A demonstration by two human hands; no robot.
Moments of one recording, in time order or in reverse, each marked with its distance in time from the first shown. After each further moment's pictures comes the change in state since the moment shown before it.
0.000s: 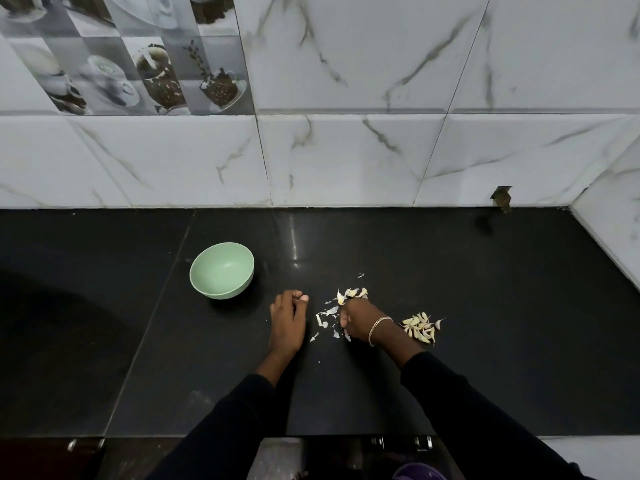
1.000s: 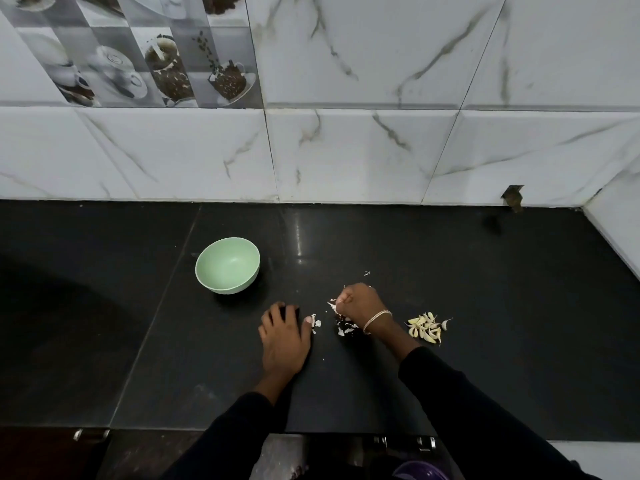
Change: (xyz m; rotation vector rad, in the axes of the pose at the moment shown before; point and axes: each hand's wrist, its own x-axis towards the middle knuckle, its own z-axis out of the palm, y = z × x) left_hand -0.031 -0.030 -0.008 0.650 0.057 0.104; right_hand 0.007 -0.026 -0.006 0.359 0.256 0.079
